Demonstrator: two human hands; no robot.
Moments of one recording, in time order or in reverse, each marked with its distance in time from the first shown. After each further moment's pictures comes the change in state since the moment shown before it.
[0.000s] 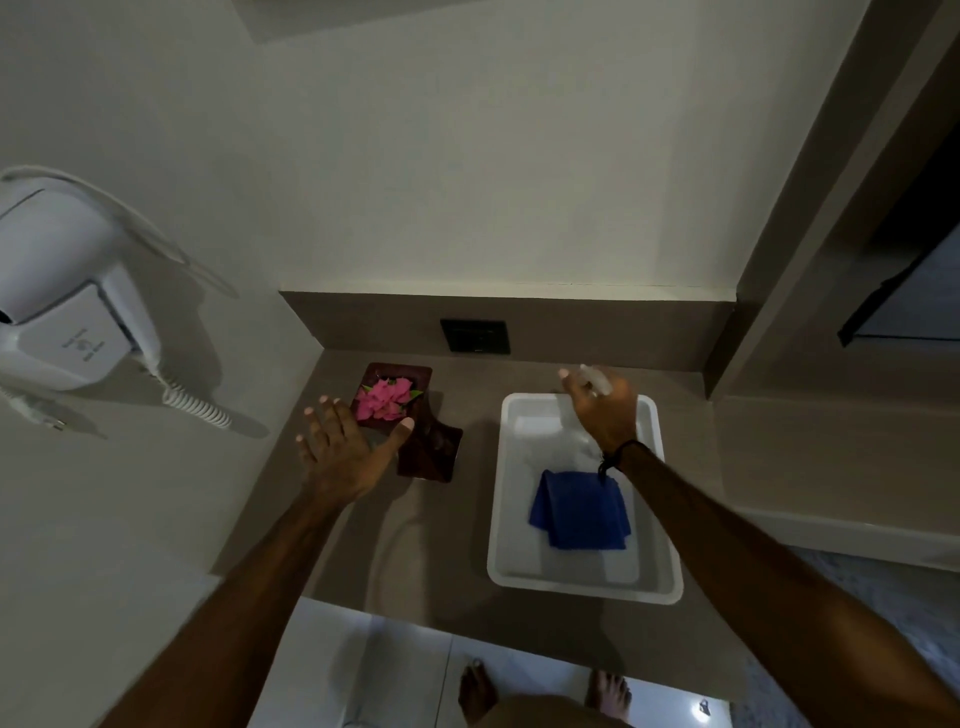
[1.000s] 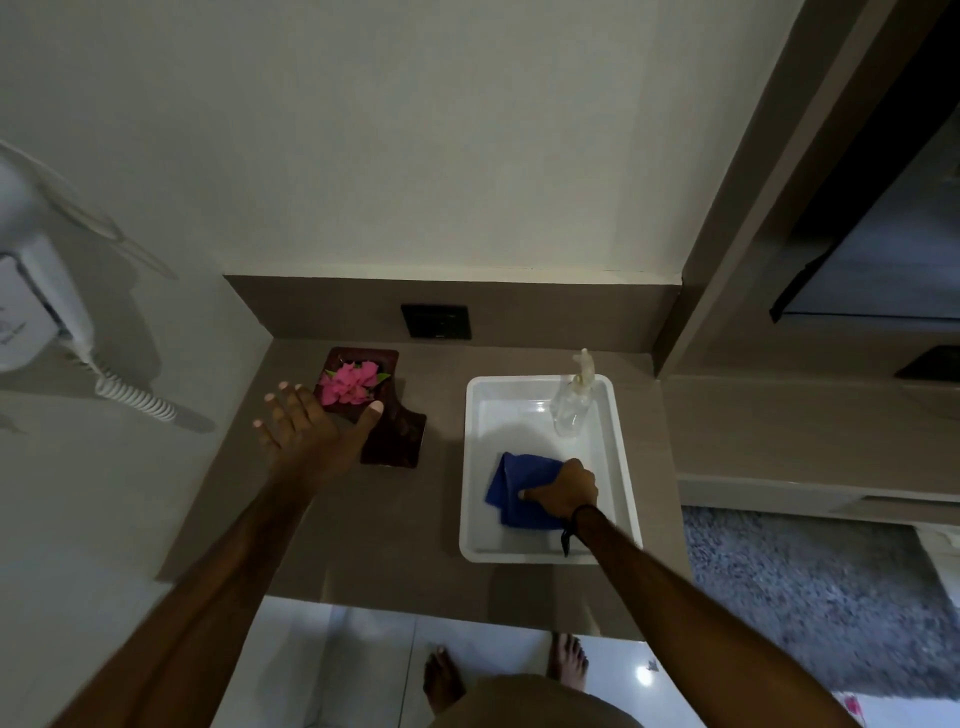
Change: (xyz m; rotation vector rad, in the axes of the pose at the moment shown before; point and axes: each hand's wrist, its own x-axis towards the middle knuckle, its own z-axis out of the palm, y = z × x) left_hand -0.003 0.003 0.002 0.020 0.063 0.022; right_hand -0.111 0.027 0.004 -0.299 -0.358 0.721
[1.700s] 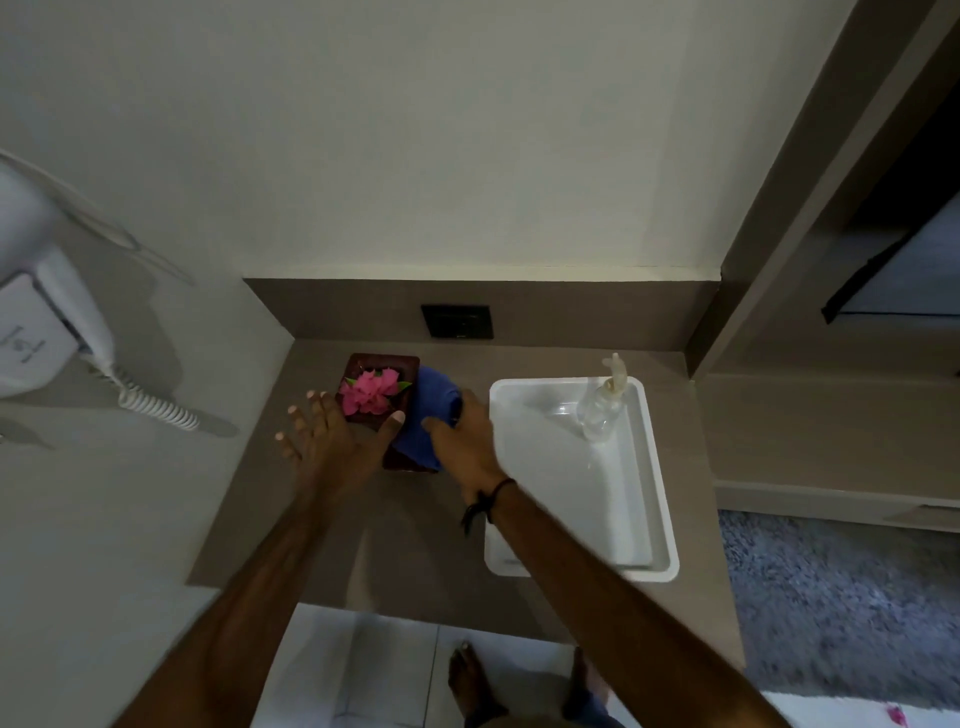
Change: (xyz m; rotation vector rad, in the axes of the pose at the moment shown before) left_hand -0.007 0.008 -0.009 -0.132 0.047 0.010; right_hand -0.053 -0.162 0.065 0.511 -0.105 -0.358
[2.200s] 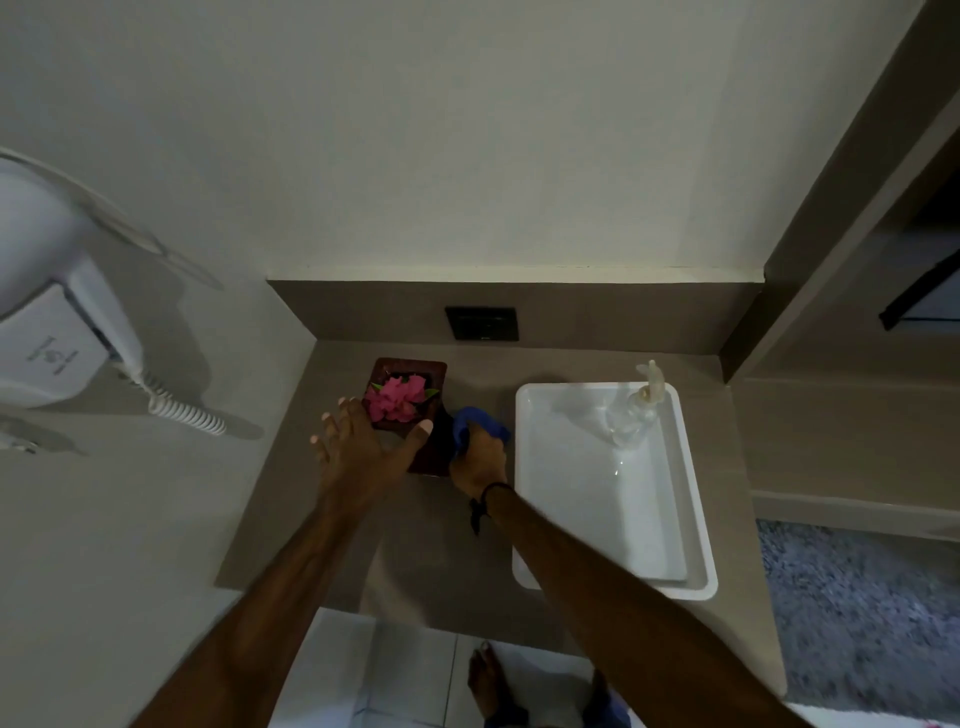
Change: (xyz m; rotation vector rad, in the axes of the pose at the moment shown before) left_hand 0.011 -0.008 0.001 -0.097 -0.016 0.043; right_hand 0.035 0.040 0.023 -0.423 -0.103 0.086
